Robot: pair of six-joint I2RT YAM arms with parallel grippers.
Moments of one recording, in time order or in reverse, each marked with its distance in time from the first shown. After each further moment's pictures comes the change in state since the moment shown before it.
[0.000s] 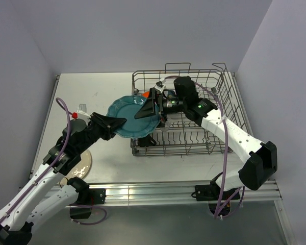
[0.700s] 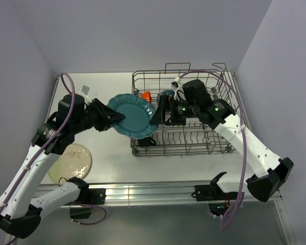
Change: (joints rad) left arm 0.100 0.233 0.459 -0.458 0.175 0.277; right arm 0.005 -0.118 0.119 -0.510 0.472 -0.462
